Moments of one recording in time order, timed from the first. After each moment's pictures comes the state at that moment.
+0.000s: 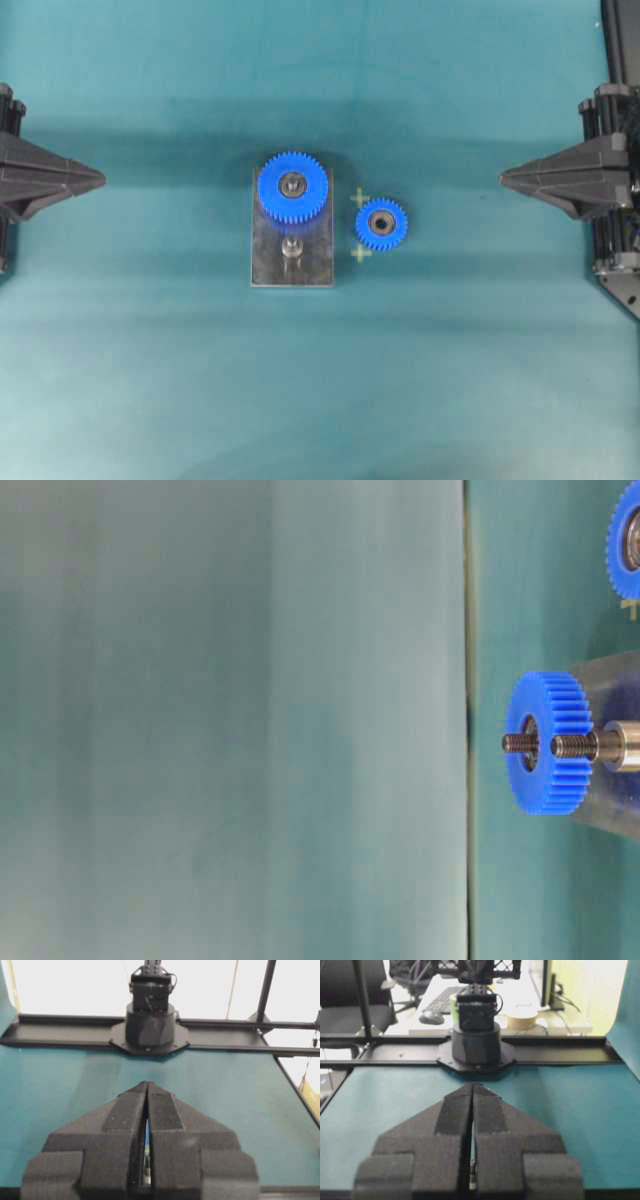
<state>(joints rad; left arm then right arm) 0.00 -0.97 1.19 0.00 -0.29 0.00 0.00 -0.97 1.19 0.00 -0.29 0.01</state>
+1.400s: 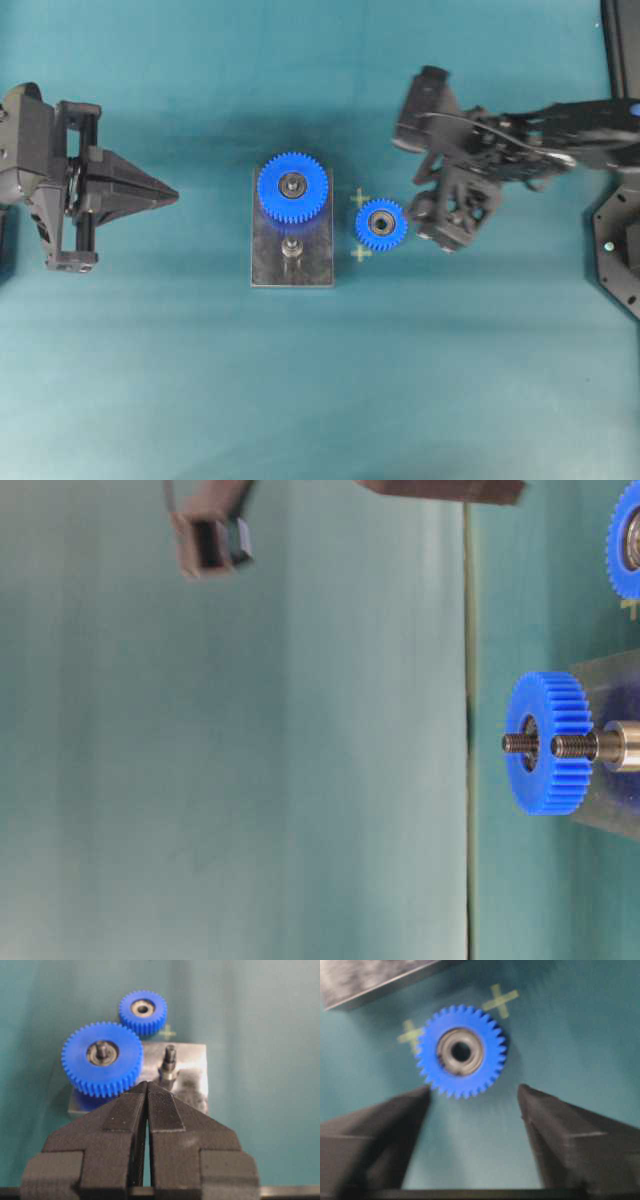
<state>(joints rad) 0.04 -0.62 1.05 0.01 -0.06 -0.01 -0.18 -0.16 0.75 0.15 0.52 0.11</state>
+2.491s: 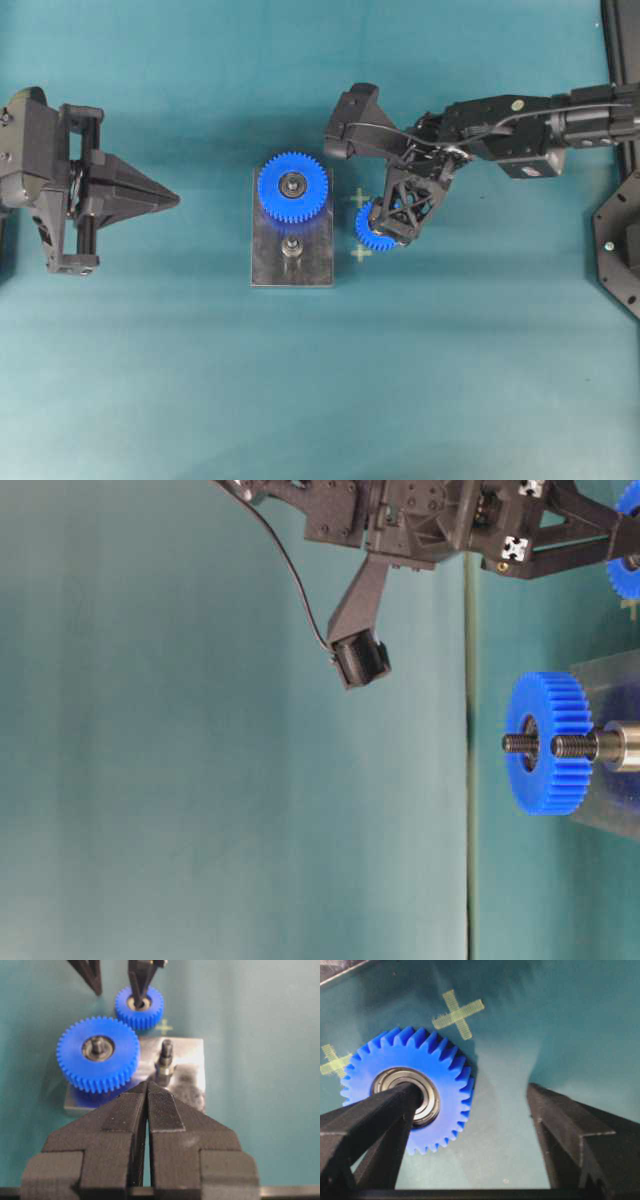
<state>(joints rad) 0.04 -0.61 1.05 0.01 -0.05 -0.01 -0.21 0.15 0.58 0.11 0.67 0.11</state>
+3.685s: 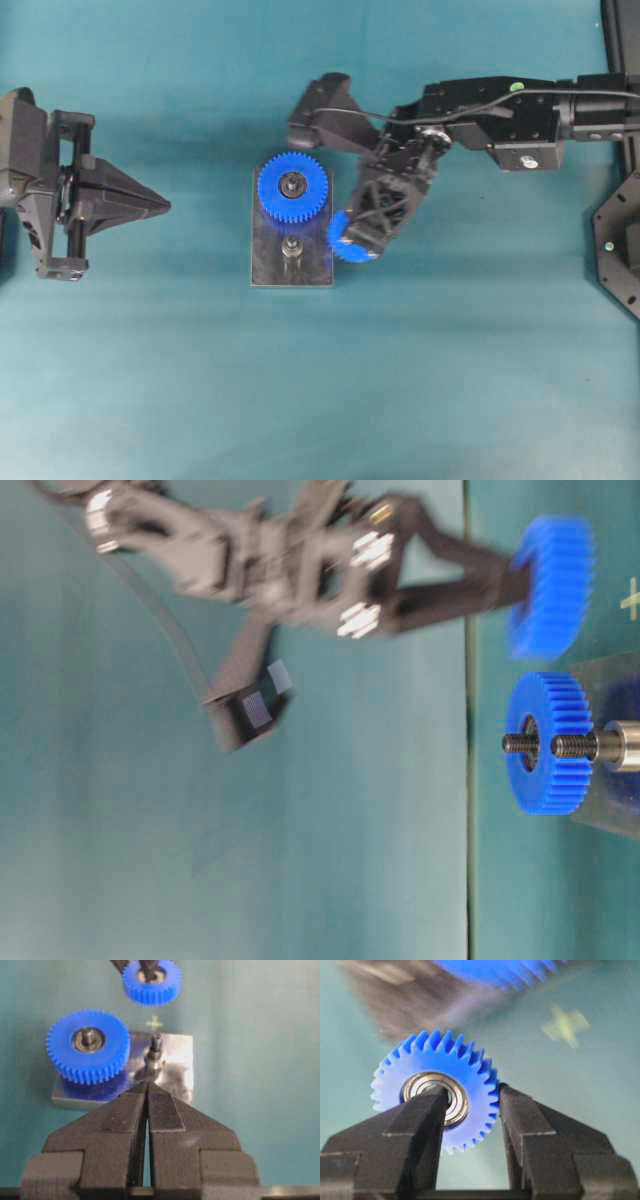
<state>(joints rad) 0.02 -0.66 1.08 0.01 -0.05 -0.07 -0.14 0.09 0.33 0.24 0.91 0.16</state>
